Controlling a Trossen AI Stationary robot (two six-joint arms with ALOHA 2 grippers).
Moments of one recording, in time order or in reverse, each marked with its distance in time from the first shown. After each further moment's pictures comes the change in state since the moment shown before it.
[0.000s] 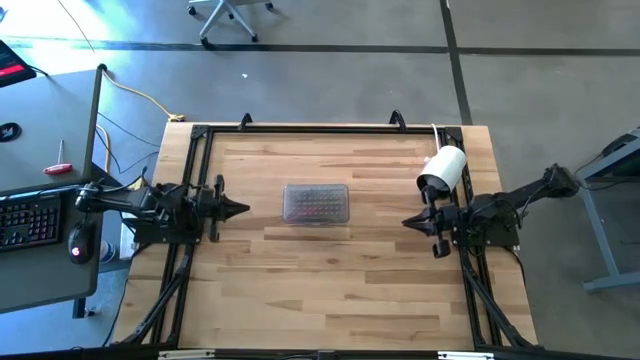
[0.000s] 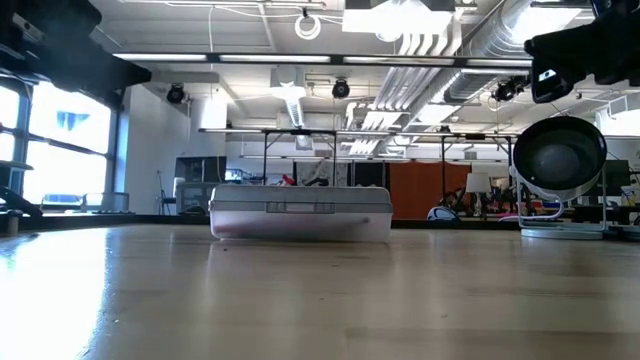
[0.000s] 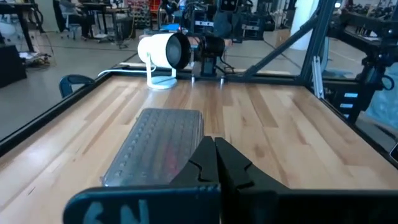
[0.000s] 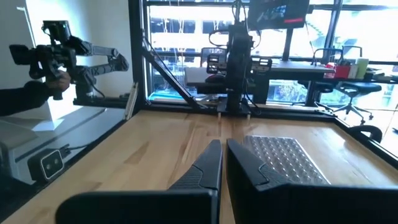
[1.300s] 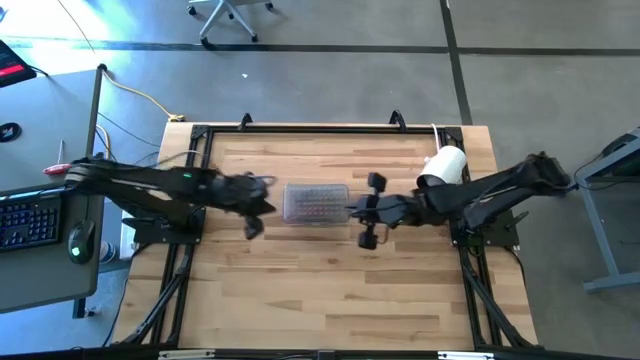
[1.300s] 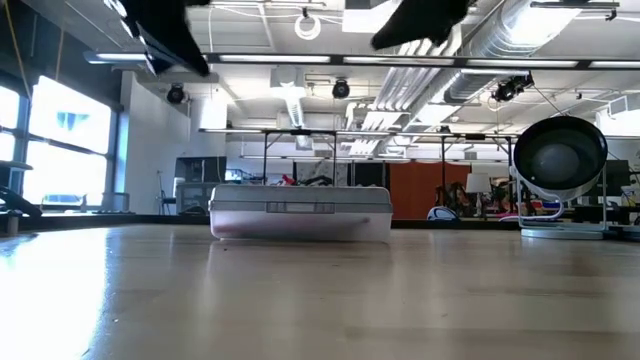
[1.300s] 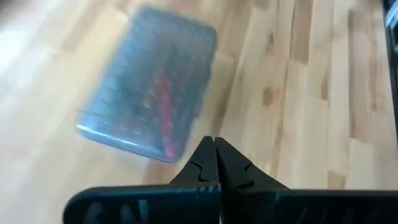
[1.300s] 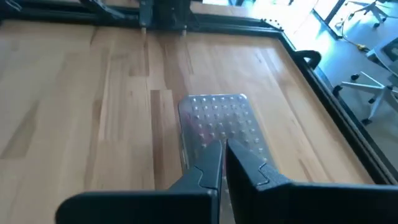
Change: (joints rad) left arm 0.073 1.025 0.744 -0.413 0.087 -0.328; right arm -0.145 1.119 0.952 -0.432 0.179 0.119
